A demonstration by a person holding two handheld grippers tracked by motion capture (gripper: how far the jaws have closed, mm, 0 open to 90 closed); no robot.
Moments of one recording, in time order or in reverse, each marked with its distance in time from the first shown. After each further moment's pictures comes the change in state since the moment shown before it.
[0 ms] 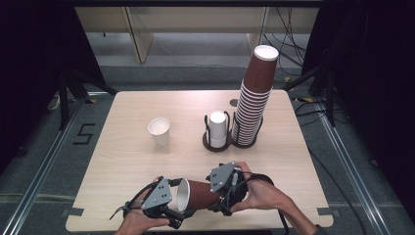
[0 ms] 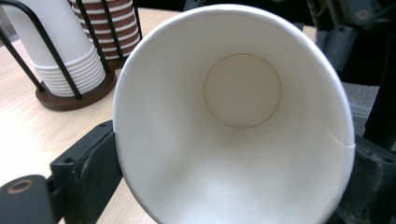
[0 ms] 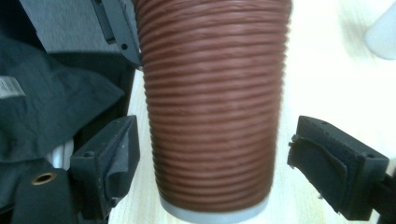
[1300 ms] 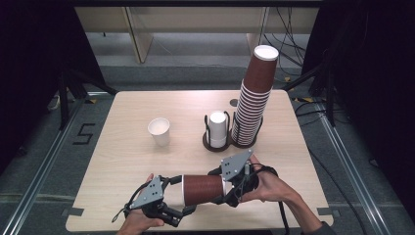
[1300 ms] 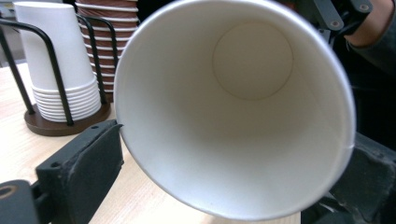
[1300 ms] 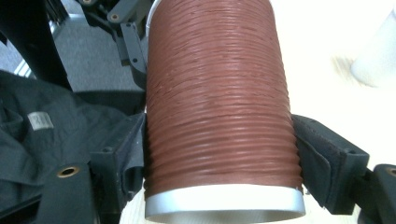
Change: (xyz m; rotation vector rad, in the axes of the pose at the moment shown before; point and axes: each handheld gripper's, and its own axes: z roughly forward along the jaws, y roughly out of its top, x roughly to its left) left arm 0.009 -0.016 0.001 -0.245 -0.054 -0.121; right arm -0.013 -0.012 -0.023 -0.187 0.058 0.059
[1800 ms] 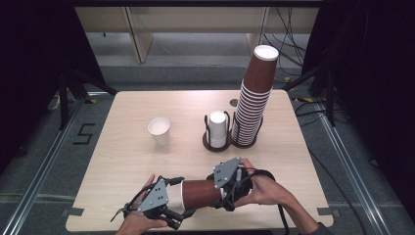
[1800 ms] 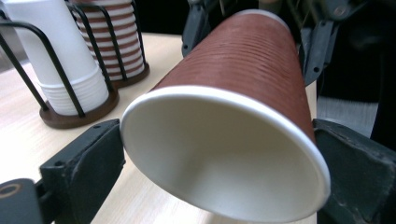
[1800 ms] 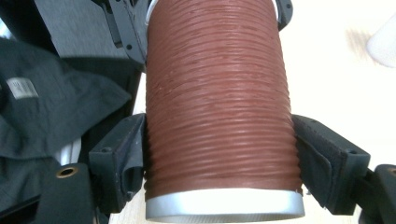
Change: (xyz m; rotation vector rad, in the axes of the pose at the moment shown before) left arm -0.006 0.003 0.000 0.099 0.037 0.120; right arm 0.004 0.003 0.017 0.143 -0.025 -0.070
